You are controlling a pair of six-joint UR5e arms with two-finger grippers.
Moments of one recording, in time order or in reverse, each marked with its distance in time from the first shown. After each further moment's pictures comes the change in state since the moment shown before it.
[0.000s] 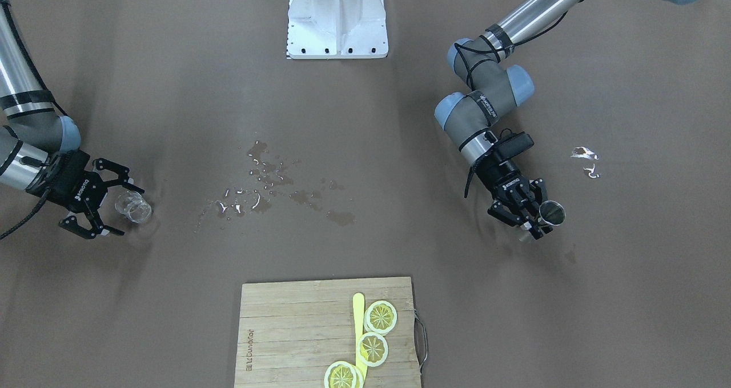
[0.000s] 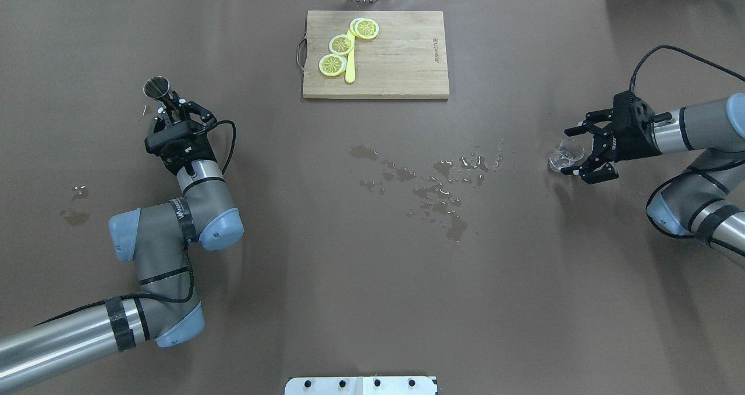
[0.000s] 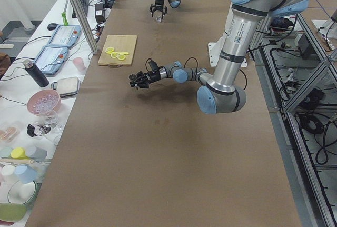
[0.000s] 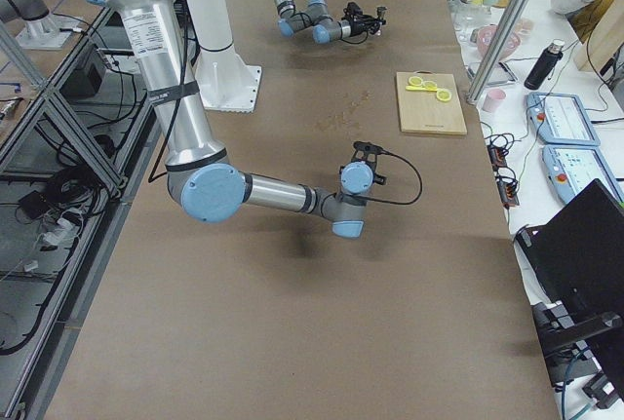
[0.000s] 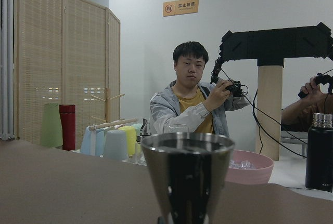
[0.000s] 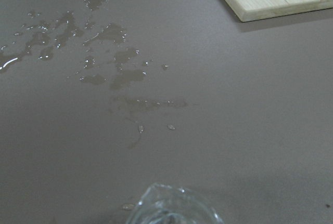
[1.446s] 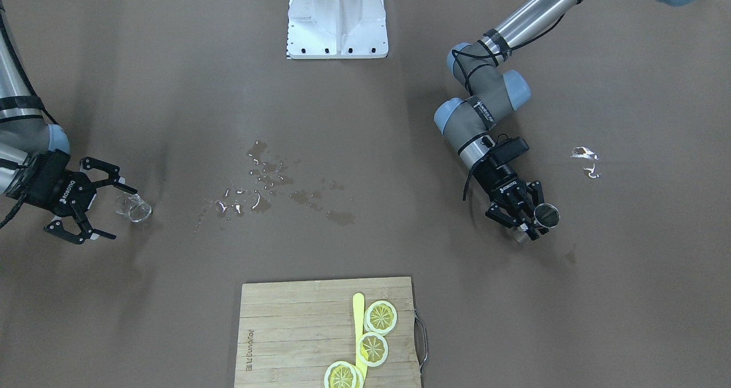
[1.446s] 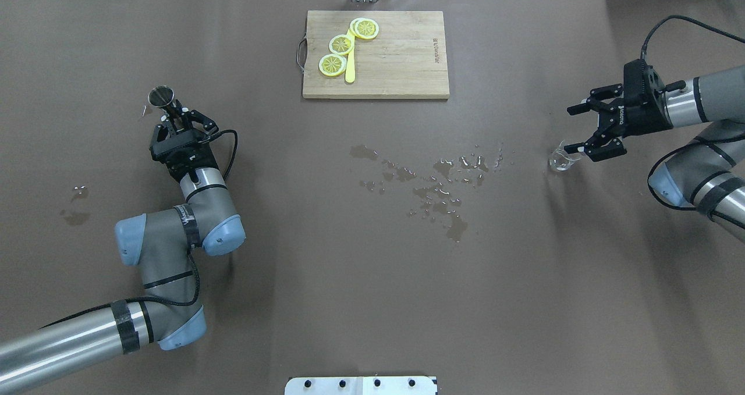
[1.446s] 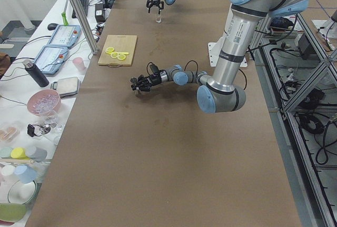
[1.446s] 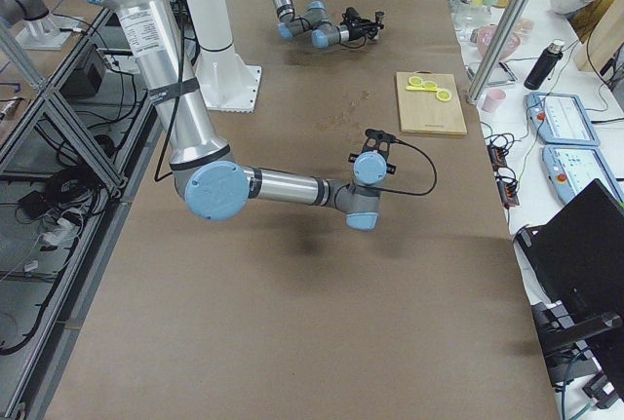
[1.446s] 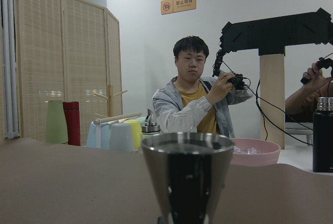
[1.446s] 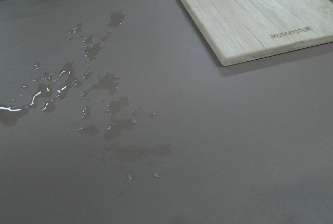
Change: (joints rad) left arm 0.014 -0.013 0.052 0.001 0.006 -0.007; right arm 0.090 0.048 0.027 -0.009 0.127 0.082
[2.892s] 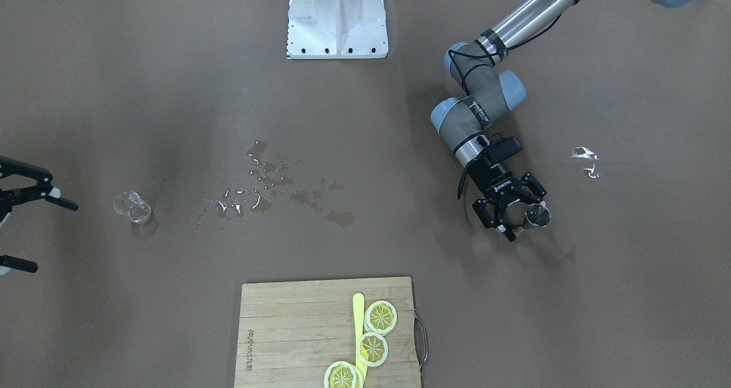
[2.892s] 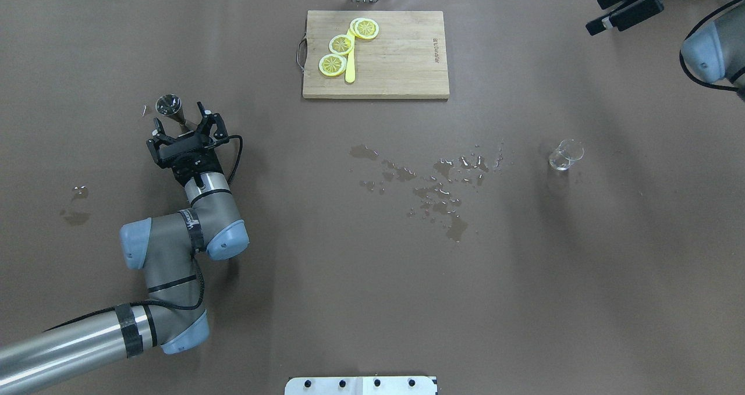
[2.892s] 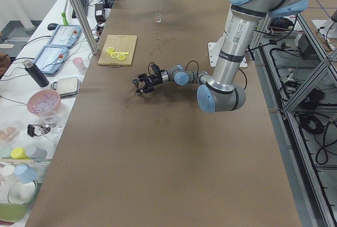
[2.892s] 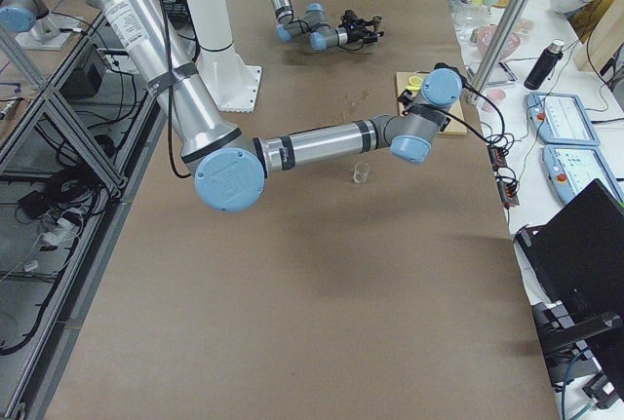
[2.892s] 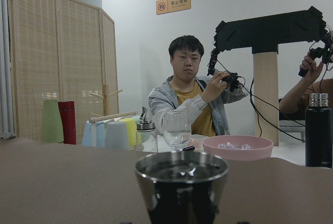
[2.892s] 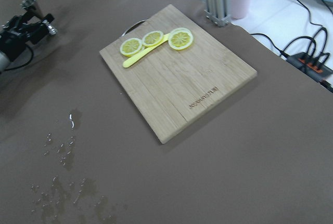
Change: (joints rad) left arm 0.014 -0.007 0.011 0.001 0.019 0.001; right arm 0.265 0.159 0.256 -0.784 0.233 0.048
